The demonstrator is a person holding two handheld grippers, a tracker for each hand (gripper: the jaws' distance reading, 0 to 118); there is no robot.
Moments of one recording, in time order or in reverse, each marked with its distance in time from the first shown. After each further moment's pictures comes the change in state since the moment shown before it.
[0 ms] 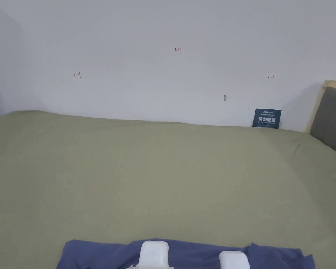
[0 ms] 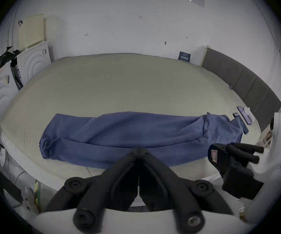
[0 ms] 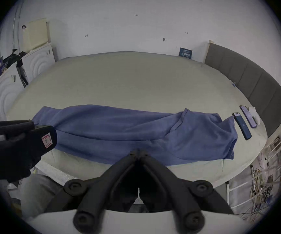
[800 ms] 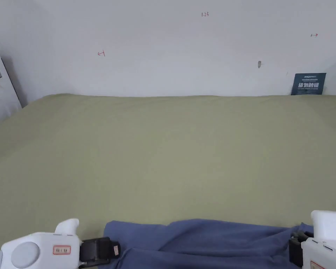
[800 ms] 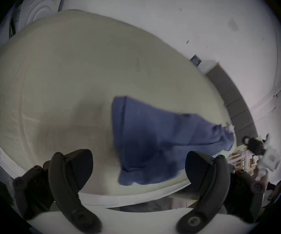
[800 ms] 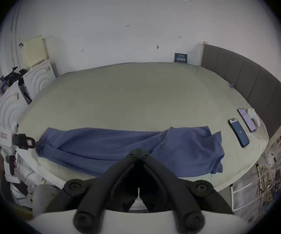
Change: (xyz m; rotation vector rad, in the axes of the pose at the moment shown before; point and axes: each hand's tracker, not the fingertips) left arm -0.294 0.016 -0.071 -0.277 -0.245 0.272; right arm 0.049 0.042 0.017 0.069 0.076 -0.040
